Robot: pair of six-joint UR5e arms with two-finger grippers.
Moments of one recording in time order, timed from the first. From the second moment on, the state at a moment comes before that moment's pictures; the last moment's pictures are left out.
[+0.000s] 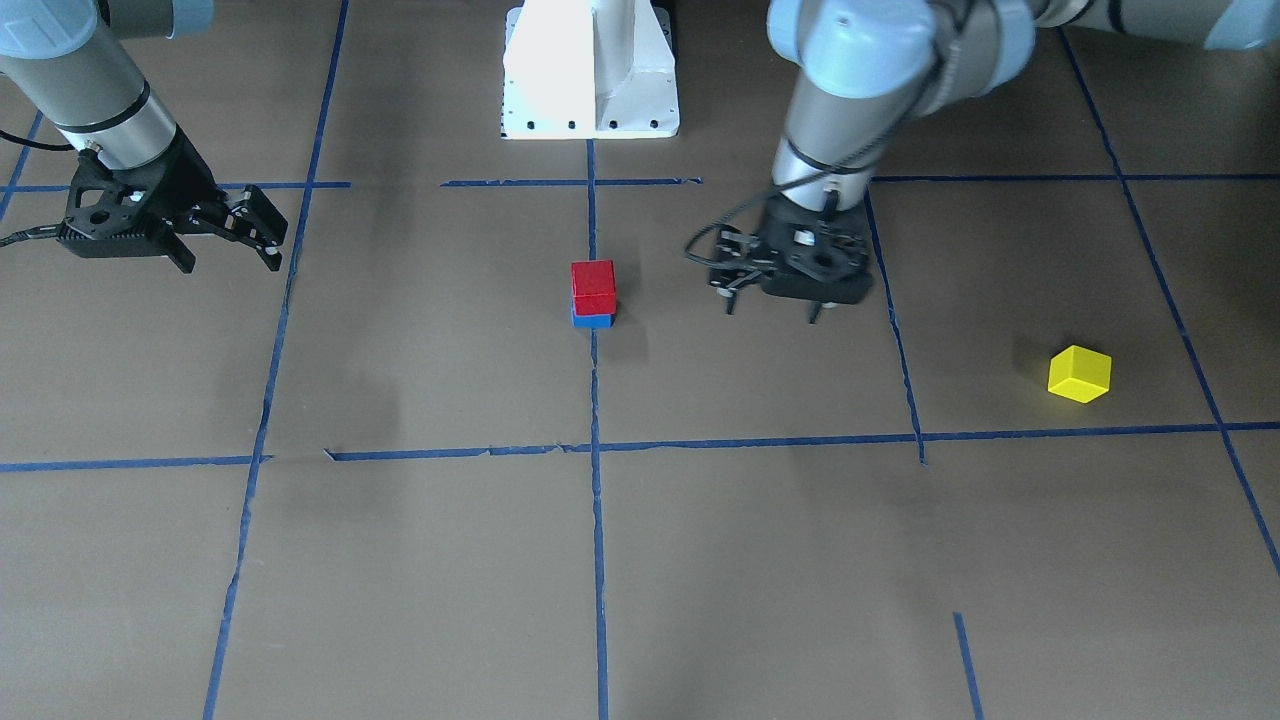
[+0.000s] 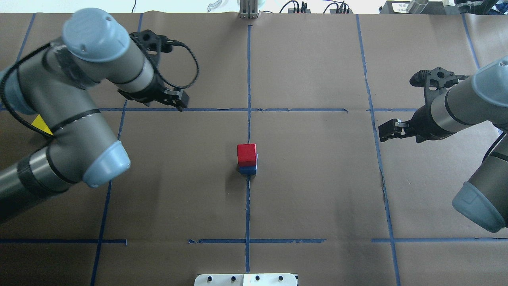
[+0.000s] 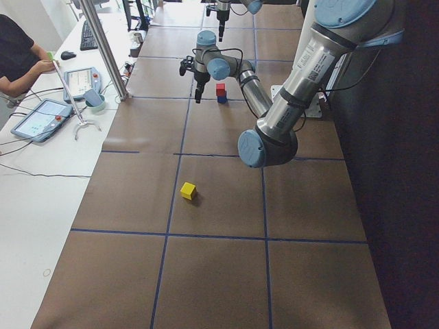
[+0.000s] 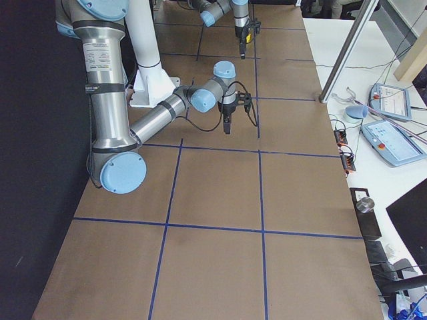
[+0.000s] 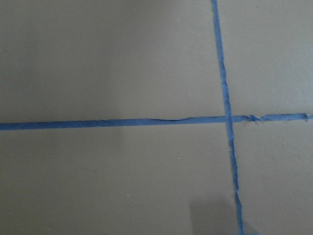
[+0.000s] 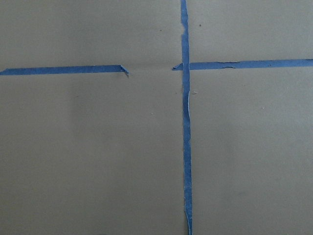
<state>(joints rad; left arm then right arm) -0.80 -2.11 -1.82 -1.53 -1.98 -0.79 0.82 -1.48 2.08 -1.48 2.04 1.00</state>
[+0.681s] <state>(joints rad) -1.06 -1.88 -1.57 -1.71 -2.15 -0.18 0.81 -1.48 2.09 -1.48 2.04 1.01</state>
